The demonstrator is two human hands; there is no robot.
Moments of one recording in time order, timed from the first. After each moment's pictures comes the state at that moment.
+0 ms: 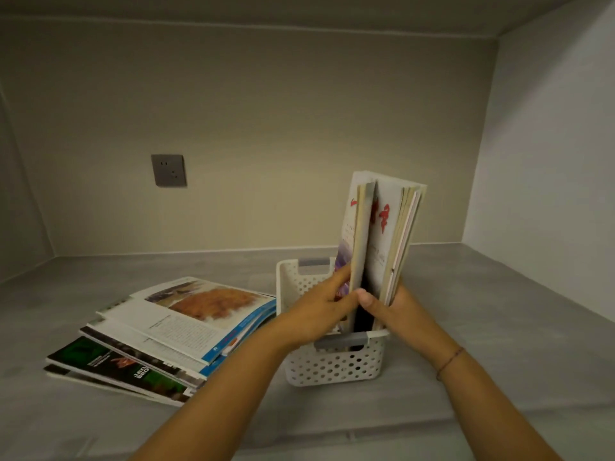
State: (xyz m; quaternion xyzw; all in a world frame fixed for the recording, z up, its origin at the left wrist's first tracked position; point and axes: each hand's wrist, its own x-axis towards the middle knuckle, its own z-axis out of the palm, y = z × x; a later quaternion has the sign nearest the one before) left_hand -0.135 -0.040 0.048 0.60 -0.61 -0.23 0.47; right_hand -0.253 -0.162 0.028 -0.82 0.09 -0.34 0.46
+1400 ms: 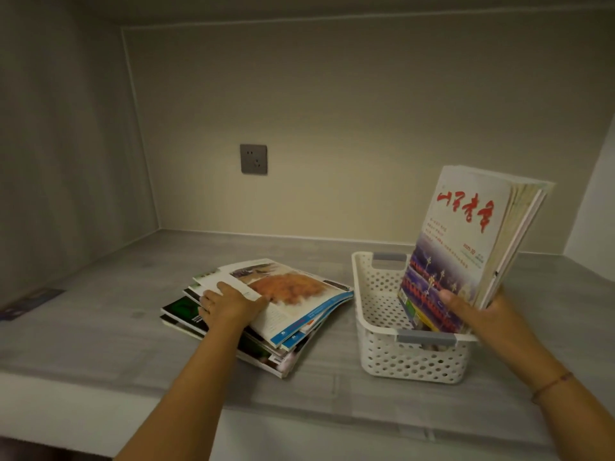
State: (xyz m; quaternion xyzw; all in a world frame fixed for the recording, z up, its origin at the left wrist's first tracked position) left_hand 0.041 0.090 -0.021 0.96 -0.01 -0.05 0.27; right_hand -0.248 -0.154 0.026 -0.78 0.11 -0.37 0.48
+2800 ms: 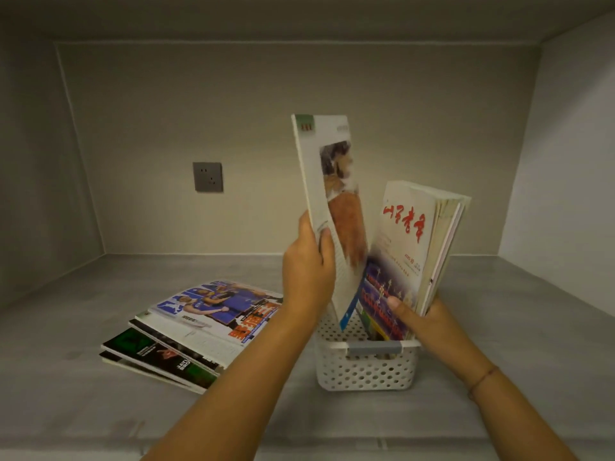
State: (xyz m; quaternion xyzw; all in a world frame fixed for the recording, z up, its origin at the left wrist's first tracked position) left_hand -0.112 -0.020 0.087 0.65 -0.41 0.27 0.59; right_hand -0.245 -0.161 0.019 -0.78 0.10 -0.37 0.49
